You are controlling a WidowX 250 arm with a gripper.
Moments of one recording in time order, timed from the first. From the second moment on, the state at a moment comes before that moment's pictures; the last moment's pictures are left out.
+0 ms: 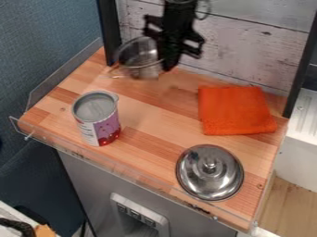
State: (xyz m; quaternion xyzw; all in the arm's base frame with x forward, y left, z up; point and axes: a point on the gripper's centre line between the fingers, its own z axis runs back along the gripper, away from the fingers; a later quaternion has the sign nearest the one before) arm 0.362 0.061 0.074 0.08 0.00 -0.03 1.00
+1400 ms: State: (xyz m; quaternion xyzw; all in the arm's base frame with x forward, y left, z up) arm 0.336 0.141 0.019 0.11 0.05 0.06 0.99
